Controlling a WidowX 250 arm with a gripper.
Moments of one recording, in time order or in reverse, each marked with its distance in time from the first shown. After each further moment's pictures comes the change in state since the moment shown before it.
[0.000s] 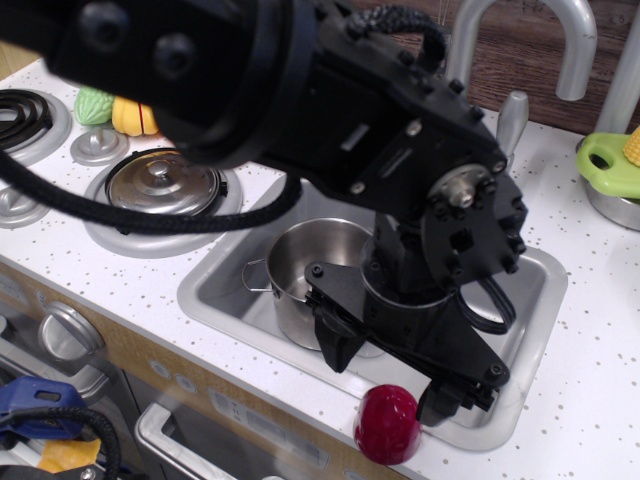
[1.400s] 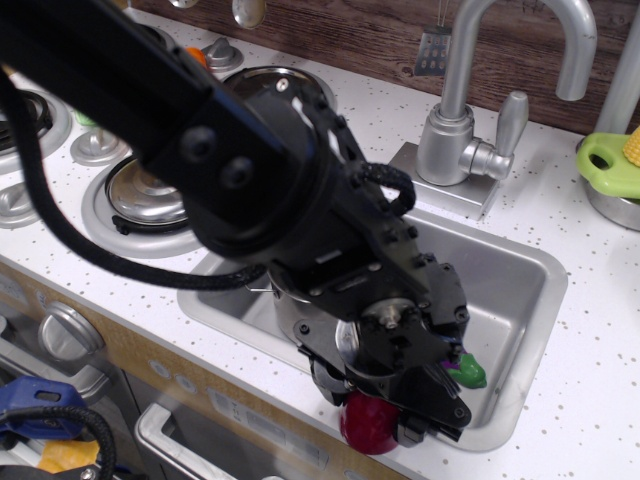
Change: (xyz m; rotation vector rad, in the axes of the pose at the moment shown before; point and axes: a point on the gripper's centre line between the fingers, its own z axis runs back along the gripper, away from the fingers) arm -0.001 0.004 -0.055 -0.019 -0.101 0.036
